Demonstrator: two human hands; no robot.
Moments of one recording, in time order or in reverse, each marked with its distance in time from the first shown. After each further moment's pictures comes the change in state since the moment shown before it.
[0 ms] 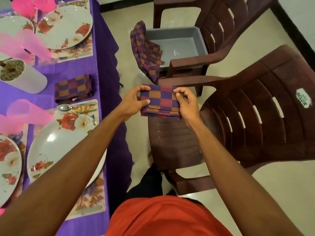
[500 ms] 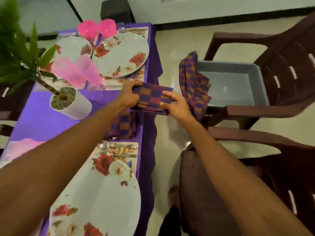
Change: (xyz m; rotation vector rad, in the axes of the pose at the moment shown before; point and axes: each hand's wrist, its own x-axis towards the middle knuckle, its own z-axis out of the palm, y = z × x) left_hand 0.154 -0.002 -0.248 0.212 0.495 -0.084; right_hand 0.191 -0.047 0.253 0.041 -0.419 0.108
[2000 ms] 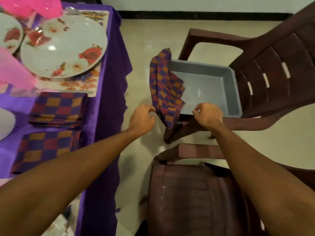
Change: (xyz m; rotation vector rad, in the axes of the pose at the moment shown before) left_hand 0.061 -0.024 0.215 0.326 -0.116 0.221; right_hand 0.089 0.061 -0.230 -1.288 0.218 0.221
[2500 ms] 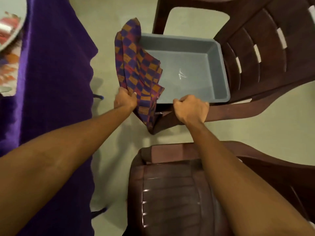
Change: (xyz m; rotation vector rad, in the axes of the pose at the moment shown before) left_hand 0.121 -0.005 0.123 -0.121 0.103 -0.490; right_hand 0.035 0.041 0.051 0.101 0.136 0.228
